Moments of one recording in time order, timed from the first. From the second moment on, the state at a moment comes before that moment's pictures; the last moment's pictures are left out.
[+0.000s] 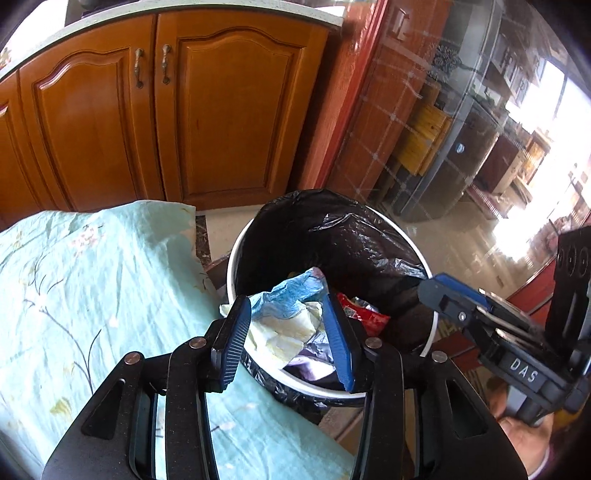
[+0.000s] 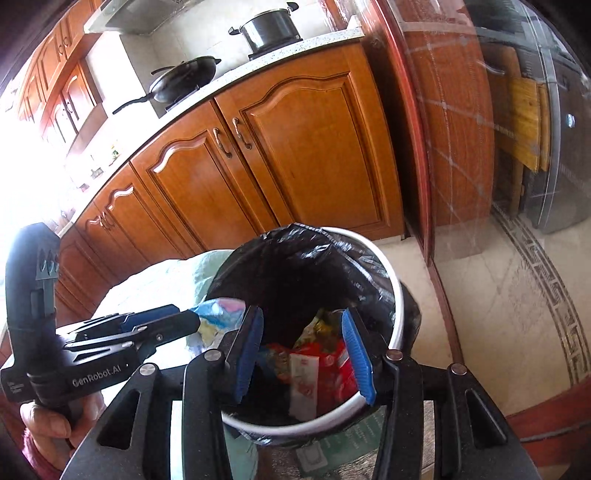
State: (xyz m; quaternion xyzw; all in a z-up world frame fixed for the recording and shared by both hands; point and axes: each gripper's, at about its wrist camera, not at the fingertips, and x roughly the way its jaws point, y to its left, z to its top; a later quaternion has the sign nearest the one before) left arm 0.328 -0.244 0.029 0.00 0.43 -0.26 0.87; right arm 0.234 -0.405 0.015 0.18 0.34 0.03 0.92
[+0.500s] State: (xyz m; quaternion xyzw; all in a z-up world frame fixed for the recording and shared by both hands) left arm 0.274 -0.175 0.047 -0.04 0.39 -0.23 0.89; right arm 0.185 -0.374 0.031 0.19 0.32 0.04 0.93
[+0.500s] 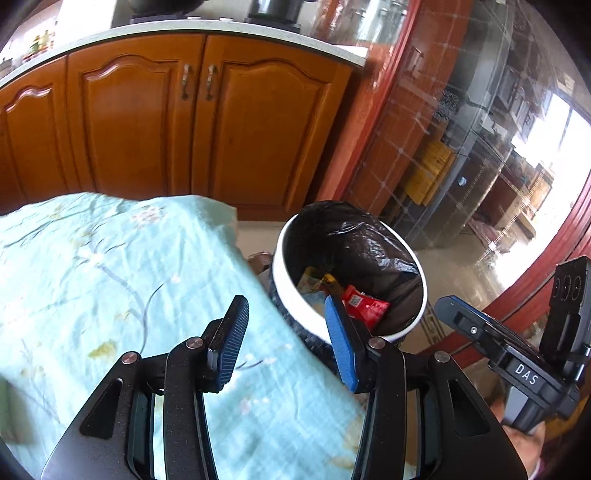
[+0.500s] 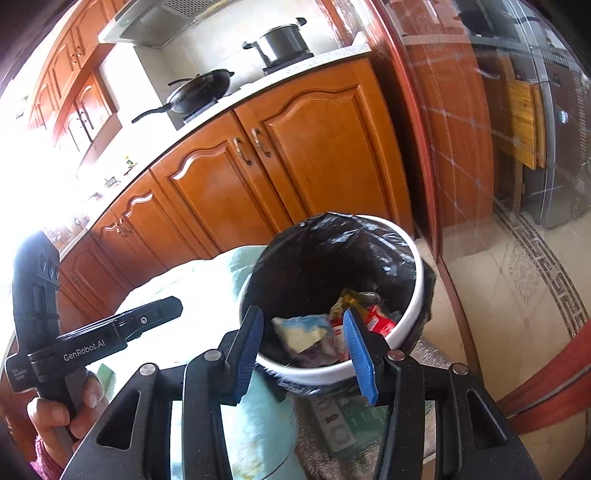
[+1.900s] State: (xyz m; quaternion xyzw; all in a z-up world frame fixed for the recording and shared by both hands) left arm 0.094 -0.071 0.028 0.00 0.25 -0.07 0.97; right arm 0.040 -0.257 0.021 0.09 0.18 0.02 0.98
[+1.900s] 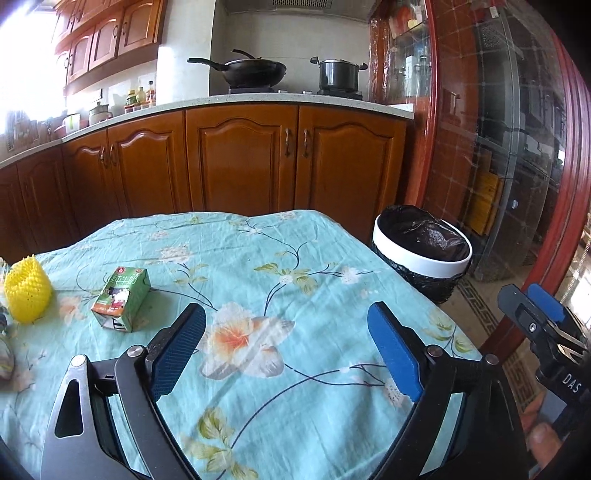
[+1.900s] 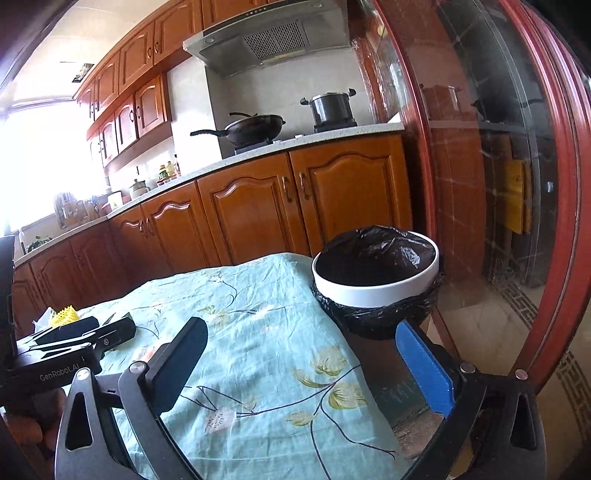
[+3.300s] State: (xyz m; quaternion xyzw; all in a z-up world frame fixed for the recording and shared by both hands) left arm 0.082 -0.076 0.003 0.01 0.26 -0.07 0.96; right arm 0.030 -0.265 0.004 0.10 0.18 -0.01 0.98
